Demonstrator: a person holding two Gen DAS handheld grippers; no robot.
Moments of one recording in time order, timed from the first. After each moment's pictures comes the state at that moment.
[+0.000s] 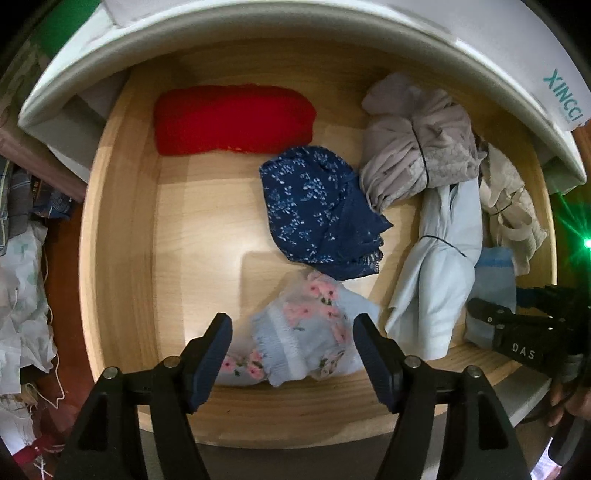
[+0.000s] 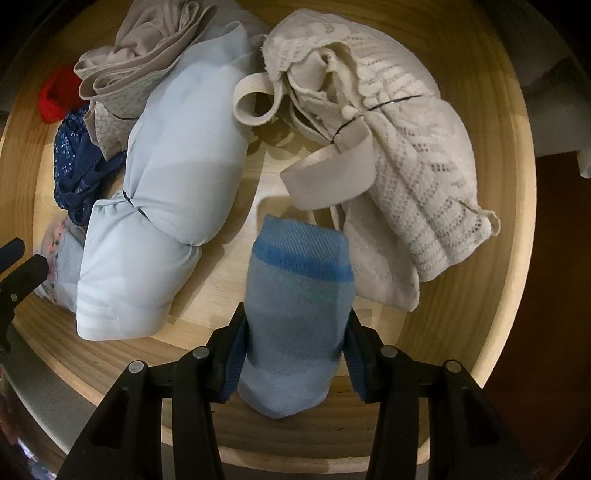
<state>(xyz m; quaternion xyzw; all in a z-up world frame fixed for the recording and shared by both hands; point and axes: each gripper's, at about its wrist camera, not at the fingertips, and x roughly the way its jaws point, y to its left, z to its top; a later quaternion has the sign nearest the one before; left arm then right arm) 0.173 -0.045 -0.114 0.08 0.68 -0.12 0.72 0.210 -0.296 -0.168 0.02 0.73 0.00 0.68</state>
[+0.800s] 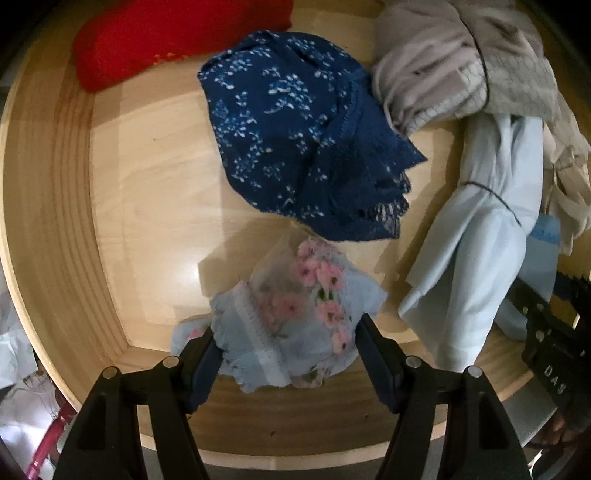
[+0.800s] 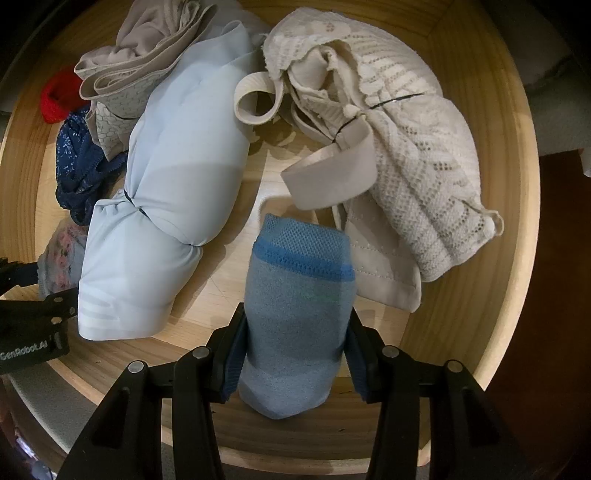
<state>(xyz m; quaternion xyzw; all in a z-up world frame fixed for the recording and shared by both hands) 0.207 -0.070 -0.184 0.11 0.79 -0.09 0.59 0.216 -0.288 -0.168 0.02 0.73 0.00 0.68</state>
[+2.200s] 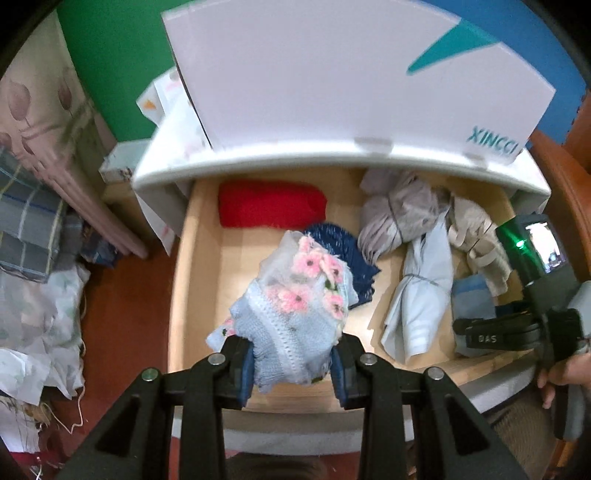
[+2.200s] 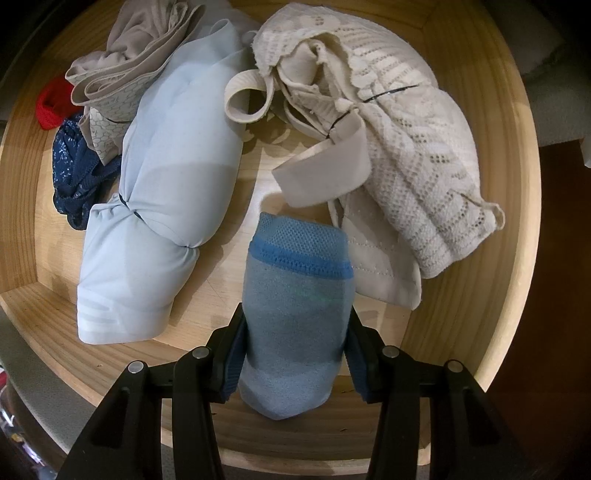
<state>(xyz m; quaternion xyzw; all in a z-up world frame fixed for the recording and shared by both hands) 0.143 -0.033 -0.007 0.10 0.53 -0.09 0.83 0.221 -0.295 -0.174 0.03 0.73 0.00 0.68</state>
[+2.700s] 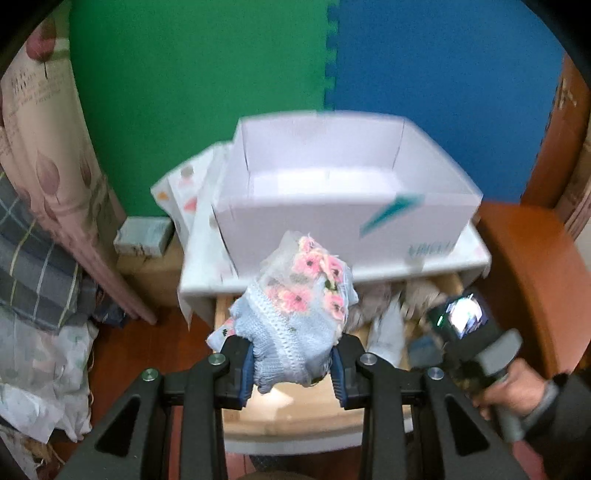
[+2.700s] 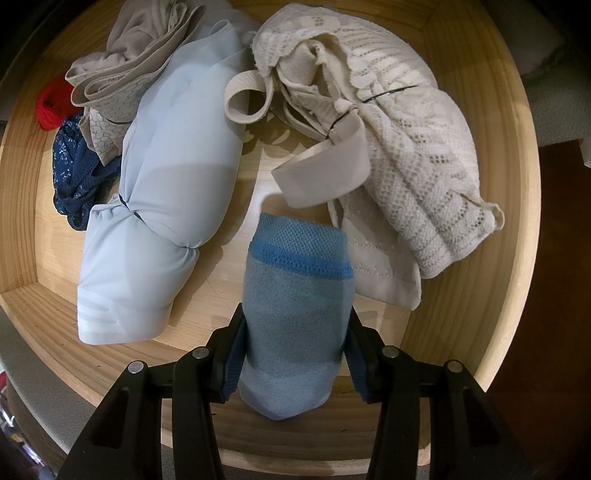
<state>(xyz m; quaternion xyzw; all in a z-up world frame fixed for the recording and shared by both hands) 0.131 -0.016 0.122 0.08 0.43 -0.15 0.89 0.221 -0.293 -0.173 0.03 0.73 0.00 0.68</state>
